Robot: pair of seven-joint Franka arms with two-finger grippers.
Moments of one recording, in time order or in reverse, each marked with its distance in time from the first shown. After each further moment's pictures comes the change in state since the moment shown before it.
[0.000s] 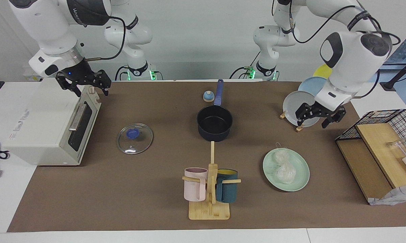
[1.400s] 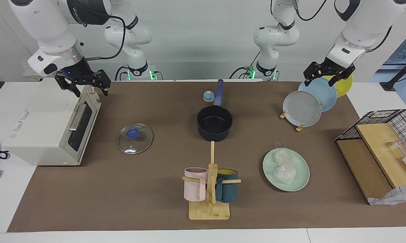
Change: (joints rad) left arm 0.091 -0.166 -0.051 -0.008 0.009 -0.292 -0.077; right arm 0.000 -0.003 0.000 0.000 0.000 0.005 0.000
